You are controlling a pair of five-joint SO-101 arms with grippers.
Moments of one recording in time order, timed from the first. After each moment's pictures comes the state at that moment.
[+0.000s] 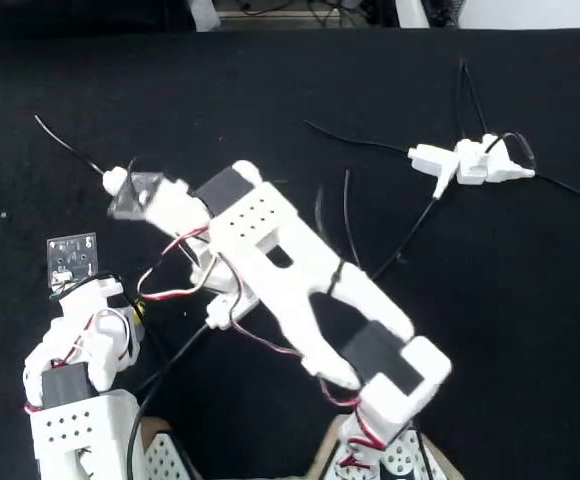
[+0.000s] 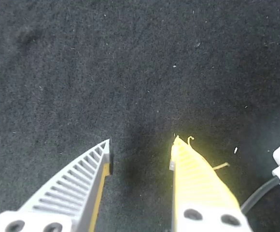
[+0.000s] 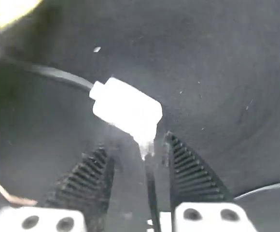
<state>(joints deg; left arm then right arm) -19.3 -91.6 88.6 64.5 -6.8 -41.7 9.7 -2.1 88.7 37.7</state>
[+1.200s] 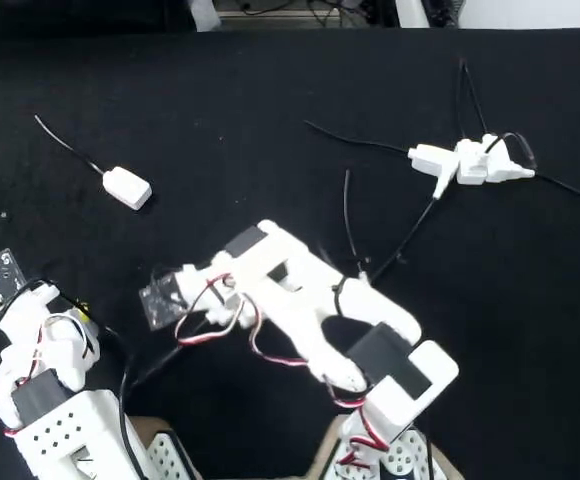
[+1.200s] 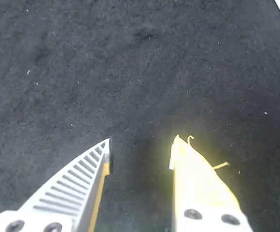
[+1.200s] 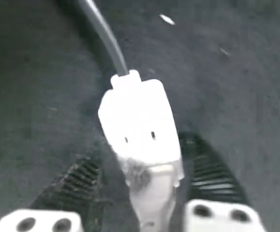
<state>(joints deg) -39.5 -91.6 86.5 64.5 -2.9 -38.9 9.1 29.0 56.3 72.1</state>
